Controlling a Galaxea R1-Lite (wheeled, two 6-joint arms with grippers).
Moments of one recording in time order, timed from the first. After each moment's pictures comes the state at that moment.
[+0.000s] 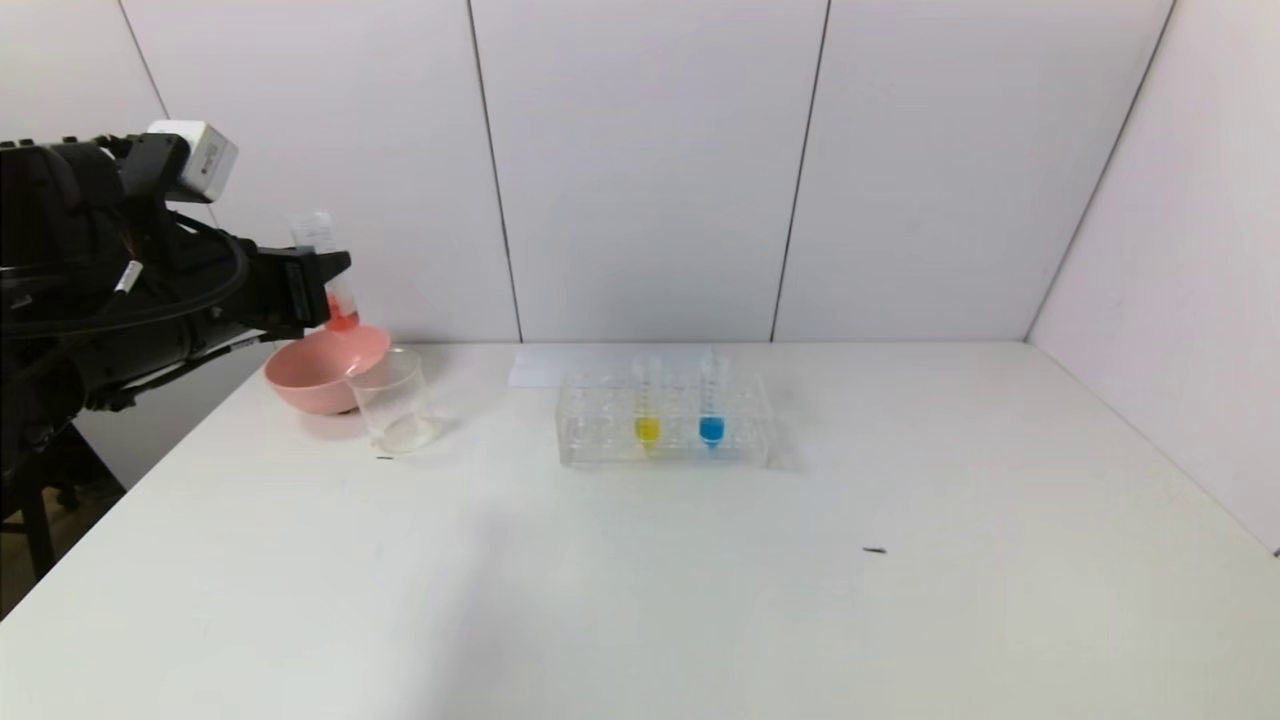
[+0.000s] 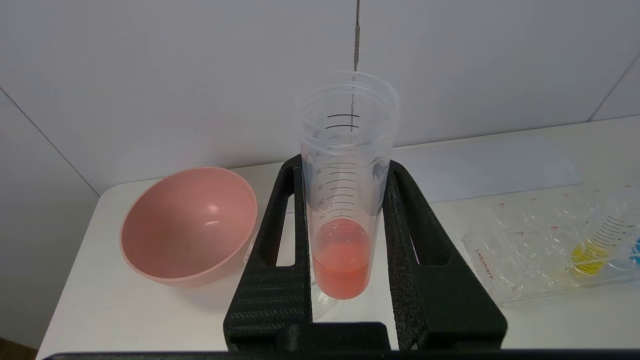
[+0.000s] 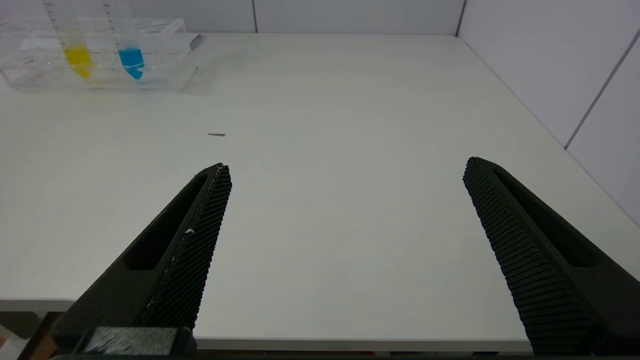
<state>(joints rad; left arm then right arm) -0.06 1.54 -0.92 -0.58 -0.09 0.03 0.00 0.00 0.00 0.00 0.00 0.00</state>
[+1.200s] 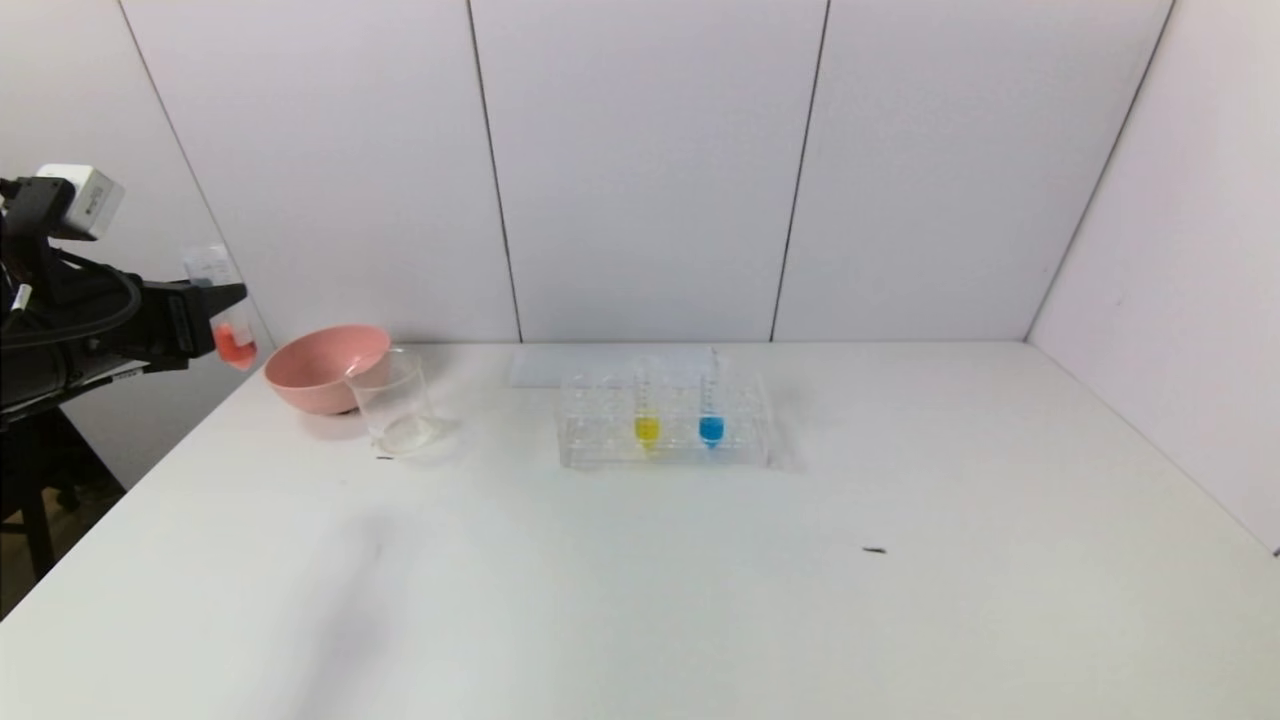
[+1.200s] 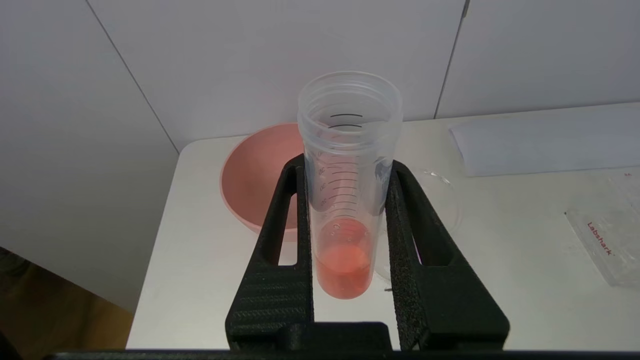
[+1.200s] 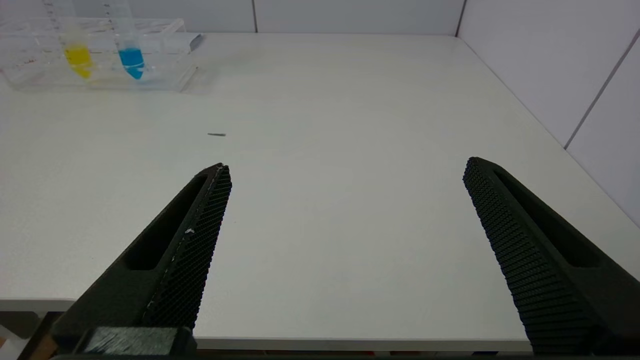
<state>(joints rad) 0.23 1.57 -0.87 -0.58 -0.30 0.09 0.00 0.00 0.00 0.00 0.00 0.00</state>
